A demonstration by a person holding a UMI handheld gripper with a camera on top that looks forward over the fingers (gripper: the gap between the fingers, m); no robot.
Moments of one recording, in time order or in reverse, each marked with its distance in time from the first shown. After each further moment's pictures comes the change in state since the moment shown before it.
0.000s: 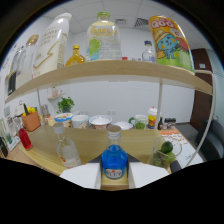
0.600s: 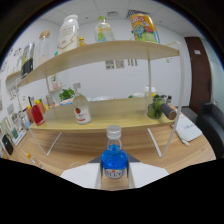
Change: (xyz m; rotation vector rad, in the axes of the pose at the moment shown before) arm -0.017 0.091 -0.081 -0.120 -0.002 0.086
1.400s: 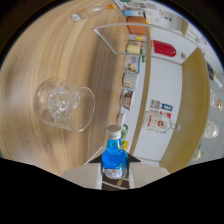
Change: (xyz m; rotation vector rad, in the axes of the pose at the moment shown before) arm 0.012 -0.010 0.021 -0.111 0.320 -1.778
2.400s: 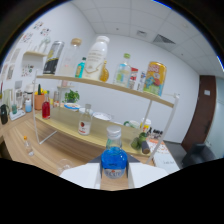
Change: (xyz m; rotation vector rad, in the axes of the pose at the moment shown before) arm 0.056 0.041 -0.067 0.249 -0.110 1.458
